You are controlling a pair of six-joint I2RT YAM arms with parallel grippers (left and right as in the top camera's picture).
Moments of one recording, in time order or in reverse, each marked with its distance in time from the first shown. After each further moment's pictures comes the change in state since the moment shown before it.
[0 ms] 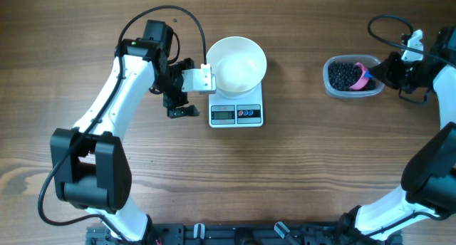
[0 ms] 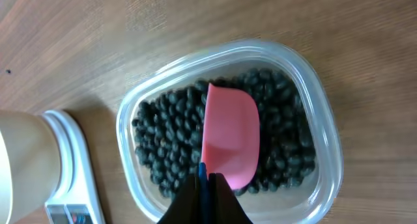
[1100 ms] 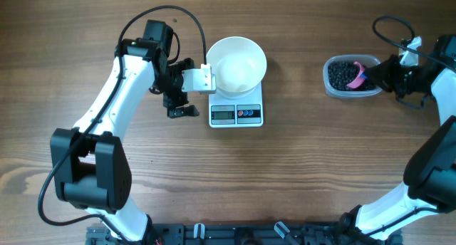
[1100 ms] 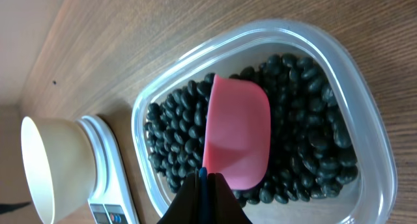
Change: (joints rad) left arm 0.000 0.000 0.000 0.000 0.000 0.000; right arm -0.024 0.038 -0.053 0.045 -0.139 0.080
